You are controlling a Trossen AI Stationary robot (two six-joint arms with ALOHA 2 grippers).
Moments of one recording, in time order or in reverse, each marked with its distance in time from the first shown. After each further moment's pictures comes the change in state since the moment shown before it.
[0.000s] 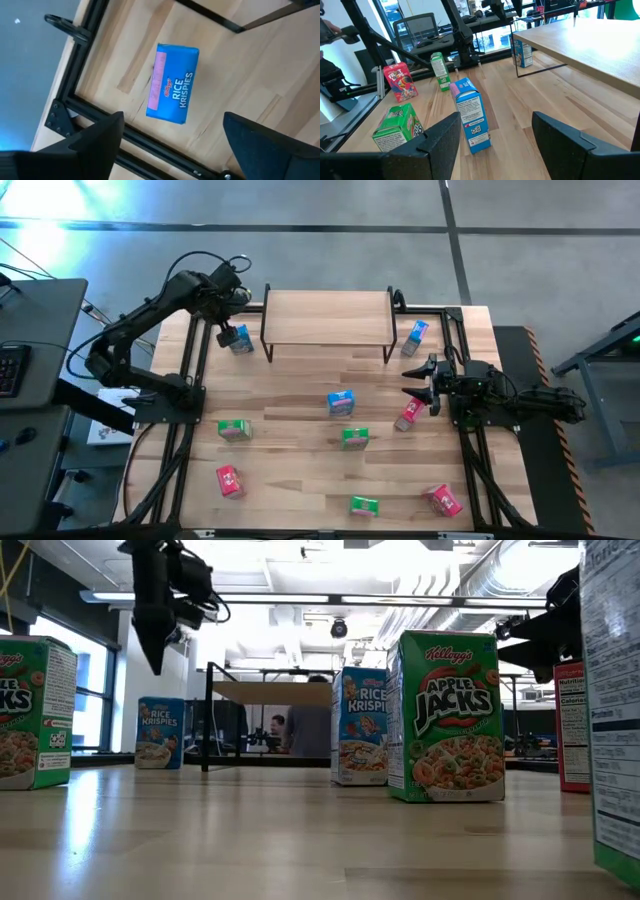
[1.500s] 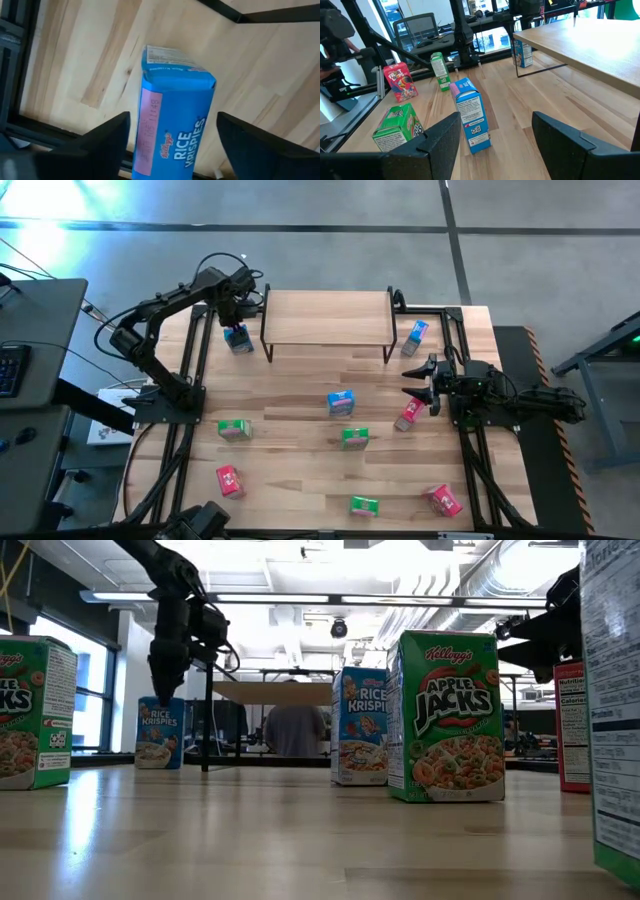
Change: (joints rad) left arm 0.051 0.256 0.000 0.044 0.106 0.069; right arm 0.000 0.000 0.000 0.000 0.000 0.000
